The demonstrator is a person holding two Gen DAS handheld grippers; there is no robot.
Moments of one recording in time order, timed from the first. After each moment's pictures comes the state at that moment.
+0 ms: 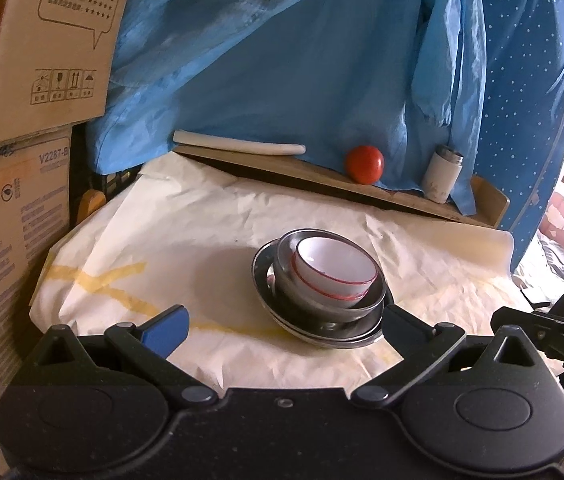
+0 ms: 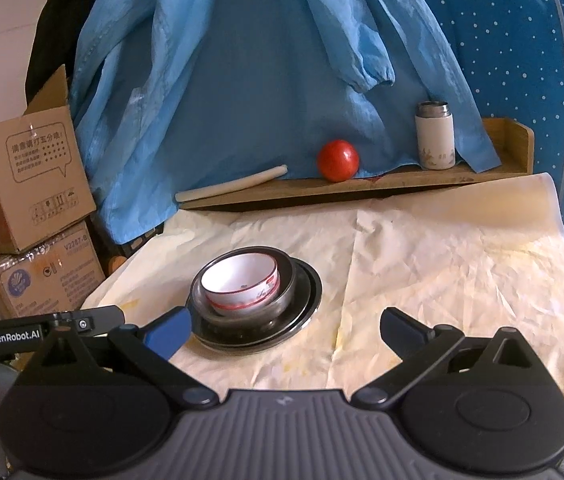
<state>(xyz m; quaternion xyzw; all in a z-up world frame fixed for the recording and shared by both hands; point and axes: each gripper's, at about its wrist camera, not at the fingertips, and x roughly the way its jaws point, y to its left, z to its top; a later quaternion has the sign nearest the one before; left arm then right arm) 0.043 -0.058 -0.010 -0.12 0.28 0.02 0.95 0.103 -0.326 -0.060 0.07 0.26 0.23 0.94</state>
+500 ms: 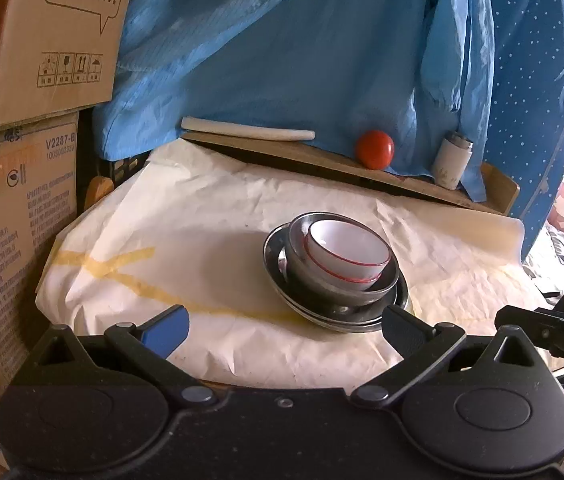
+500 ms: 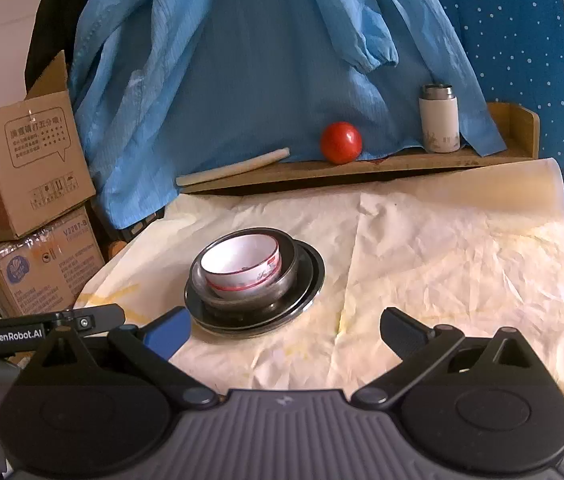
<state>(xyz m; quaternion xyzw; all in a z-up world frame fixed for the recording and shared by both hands) 0.044 -0.057 -0.021 -0.11 0.30 0.03 0.95 0.105 -0.324 -0.070 0.07 0.28 0.24 0.93</state>
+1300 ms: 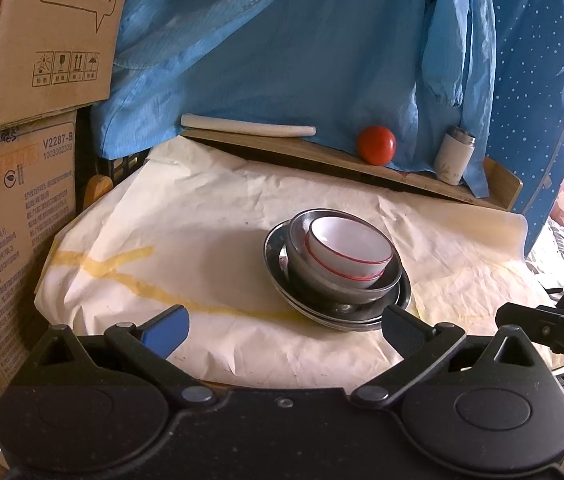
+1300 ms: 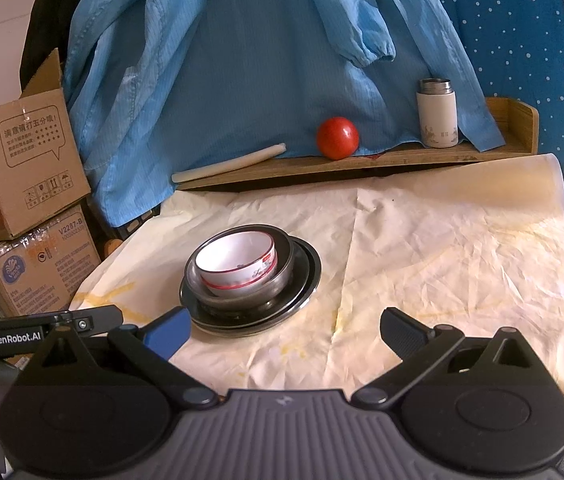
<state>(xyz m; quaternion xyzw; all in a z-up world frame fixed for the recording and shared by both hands) 0.048 -0.058 -0.022 -0.11 0.31 0.03 0.95 0.110 -0.323 -0.070 0.07 0.28 0.23 0.93</state>
